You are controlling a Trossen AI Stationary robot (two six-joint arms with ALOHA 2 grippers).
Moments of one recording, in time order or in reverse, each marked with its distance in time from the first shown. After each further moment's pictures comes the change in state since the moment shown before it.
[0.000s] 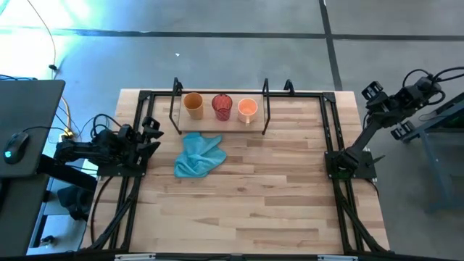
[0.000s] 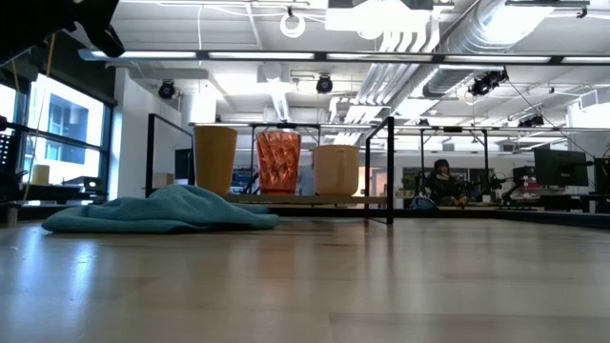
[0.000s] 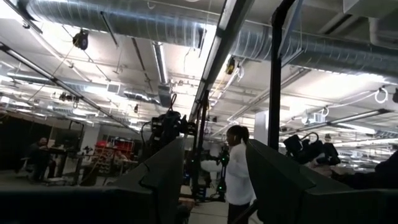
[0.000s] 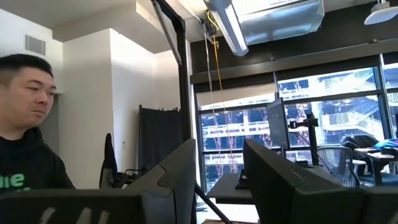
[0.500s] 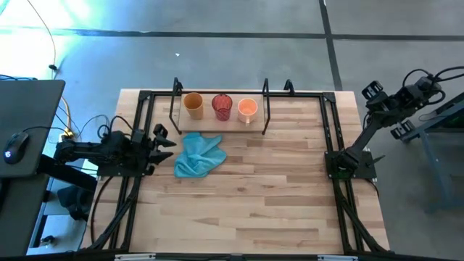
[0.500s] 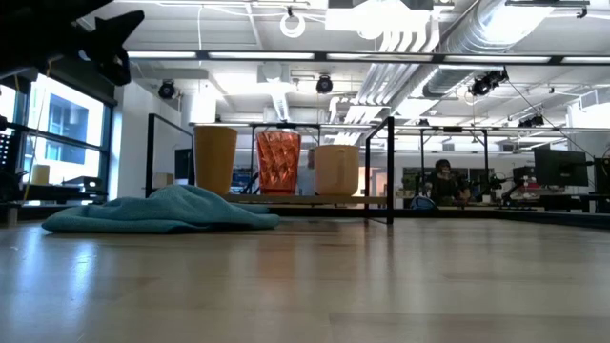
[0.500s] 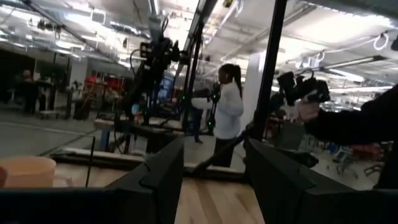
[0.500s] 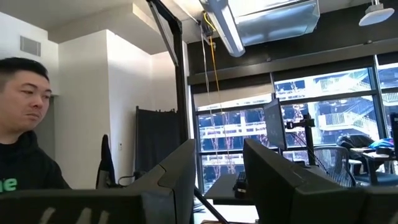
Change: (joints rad) left arm 0.000 0.000 0.000 -0.280 0.072 -0.051; right arm 0.000 0.000 0.000 0.008 0.013 -0.004
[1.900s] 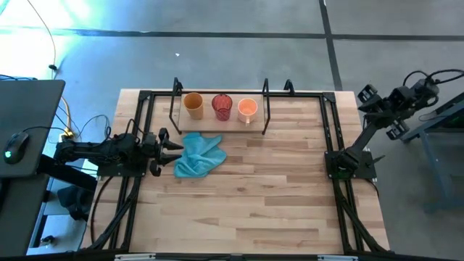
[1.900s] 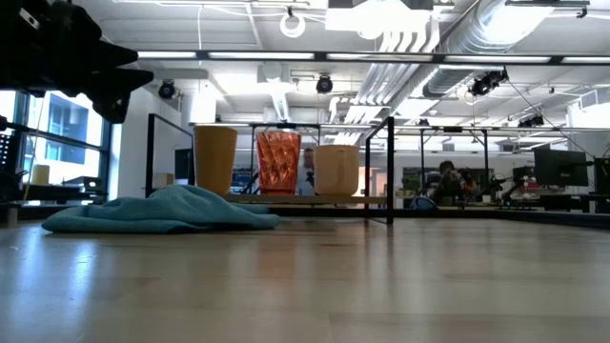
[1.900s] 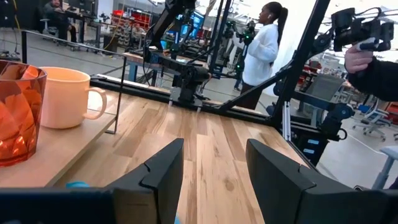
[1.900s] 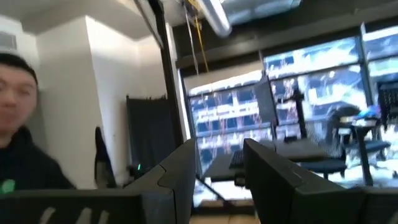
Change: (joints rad) left arm 0.000 0.000 0.001 -0.293 -0.080 -0.046; right arm 0.000 0.000 0.000 -0.083 0.071 0.108
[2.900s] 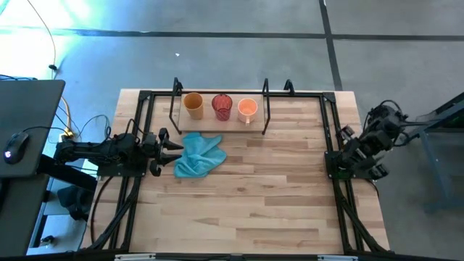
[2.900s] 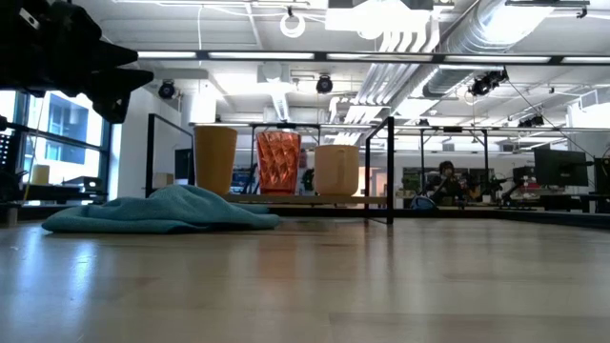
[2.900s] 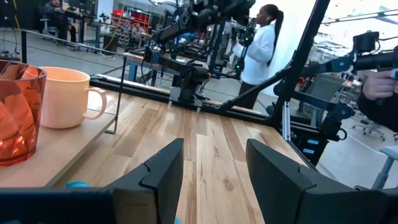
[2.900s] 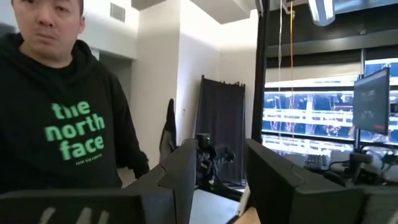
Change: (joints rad) left arm 0.000 0.000 0.000 0.000 0.000 0.000; right arm -0.018 0.000 -0.450 0.371 -0.382 -0.066
